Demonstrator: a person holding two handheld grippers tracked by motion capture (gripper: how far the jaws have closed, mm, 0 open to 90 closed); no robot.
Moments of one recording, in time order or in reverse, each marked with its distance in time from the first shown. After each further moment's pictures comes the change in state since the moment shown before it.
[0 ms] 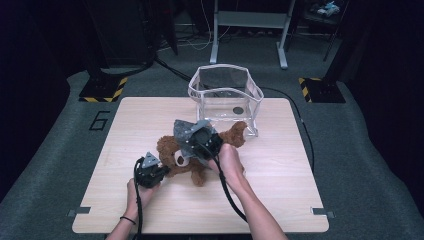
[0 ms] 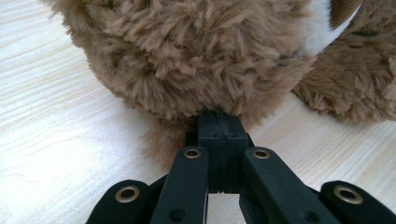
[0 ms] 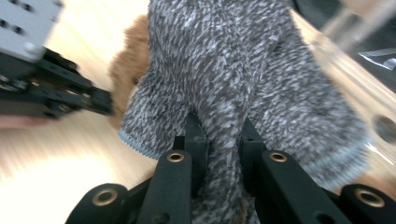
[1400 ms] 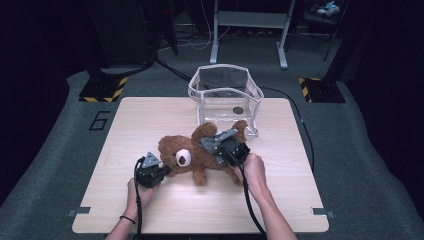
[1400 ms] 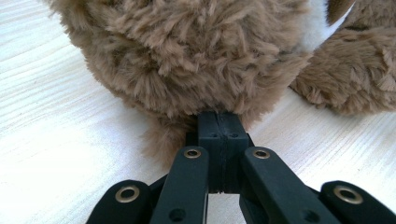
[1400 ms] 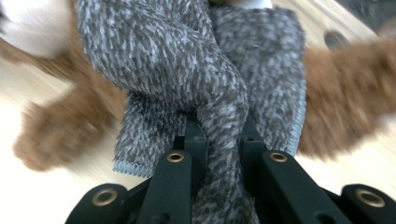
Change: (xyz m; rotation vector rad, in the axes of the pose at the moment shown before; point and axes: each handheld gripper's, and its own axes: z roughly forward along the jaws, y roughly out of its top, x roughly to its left) left arm 0.001 0.001 0.002 0.002 -0.029 0.009; right arm -0.048 -0.079 0.003 0.134 -0.173 0.094
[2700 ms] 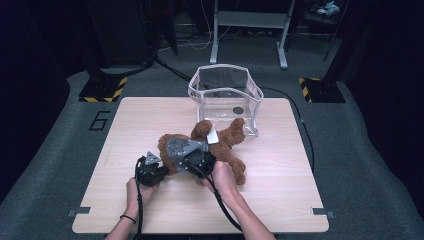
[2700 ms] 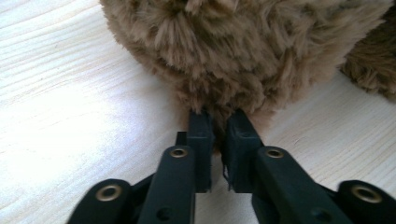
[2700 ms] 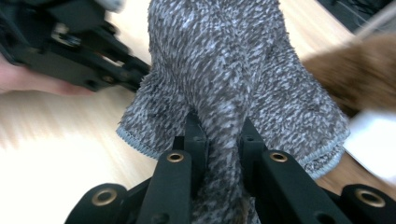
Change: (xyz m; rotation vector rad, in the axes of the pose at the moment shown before) left arm 0.006 -0.001 0.009 0.102 0.082 -0.032; right arm 0.096 0.041 -0.005 -0.169 0.166 -0.191
